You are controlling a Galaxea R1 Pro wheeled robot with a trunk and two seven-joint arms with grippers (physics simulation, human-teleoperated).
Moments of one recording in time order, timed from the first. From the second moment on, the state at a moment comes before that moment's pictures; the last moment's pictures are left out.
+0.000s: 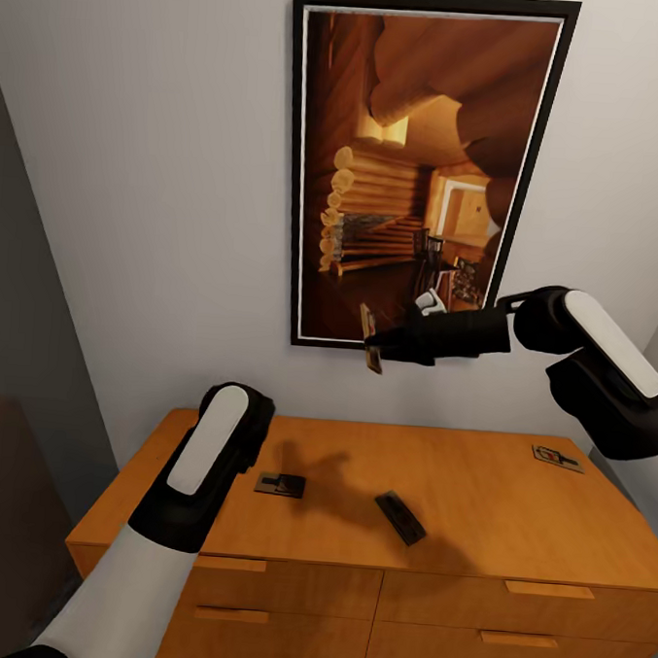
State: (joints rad) left arm -0.76 -0.17 -0.31 -1.43 1.35 -0.11 1.53; right arm -1.21 -0.45 0.61 -1.50 -2.27 1.00 -0.65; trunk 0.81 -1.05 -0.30
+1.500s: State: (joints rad) left arm -0.76 -0.17 -0.33 -1.37 1.43 -0.18 1.55; right arm -1.21 -0.46 0.65 -1.51 -2.27 0.94 -0.70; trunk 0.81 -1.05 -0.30
